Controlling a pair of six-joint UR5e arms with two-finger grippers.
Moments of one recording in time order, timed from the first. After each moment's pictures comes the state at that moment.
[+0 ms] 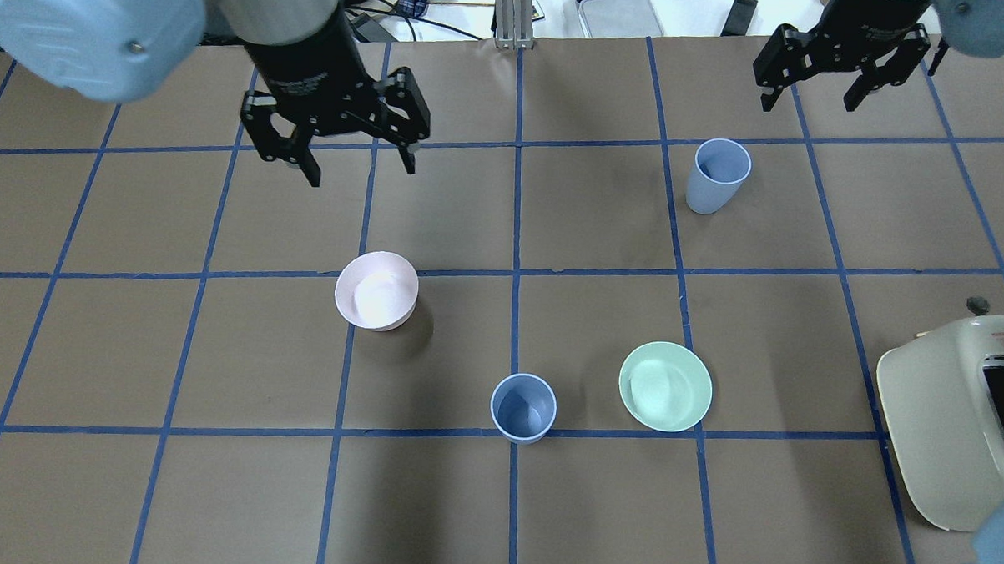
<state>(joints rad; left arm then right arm) -1.67 -1.68 -1.40 -1.67 1.48 -0.18 1.41 -1.26 1.41 -1.79 -1.55 -0.15</state>
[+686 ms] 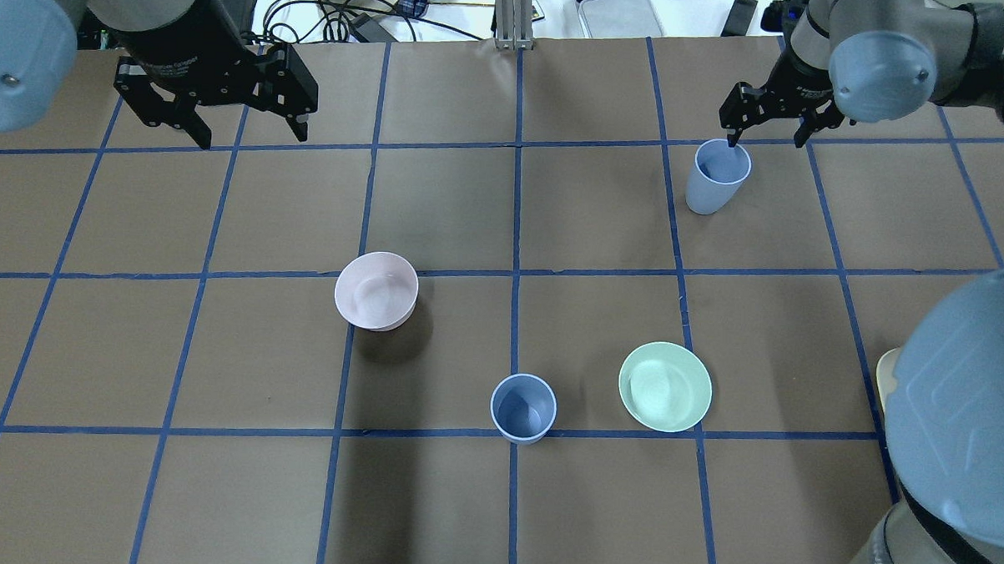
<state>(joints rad) -1.58 -1.59 -1.52 -1.51 1.59 -0.10 1.41 -1.08 1.47 -1.99 -1.55 -0.14</state>
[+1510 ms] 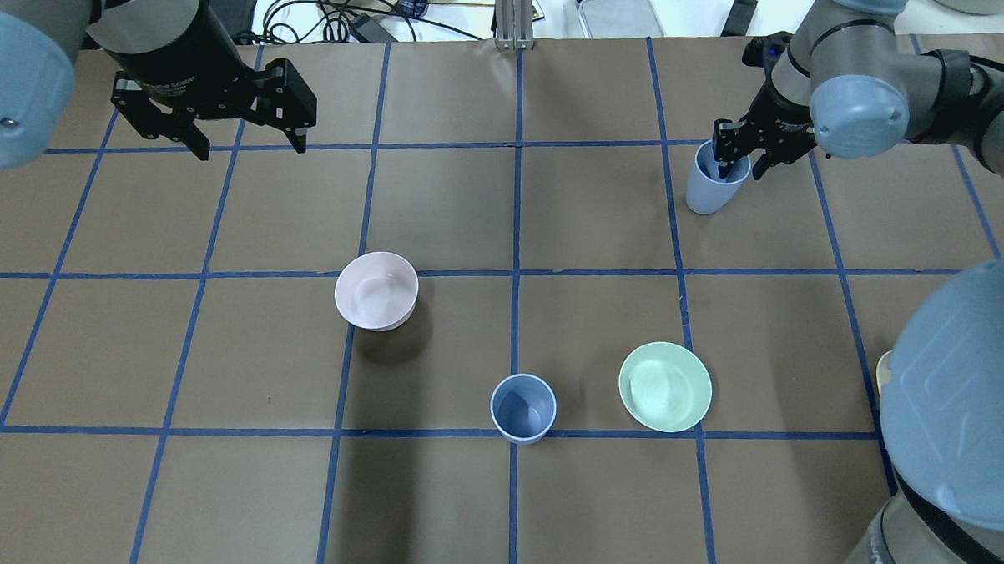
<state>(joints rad) -1.58 -1.56 -1.55 -1.48 1.59 -0.09 1.41 -1.07 1.54 -2.06 -1.48 -0.14</state>
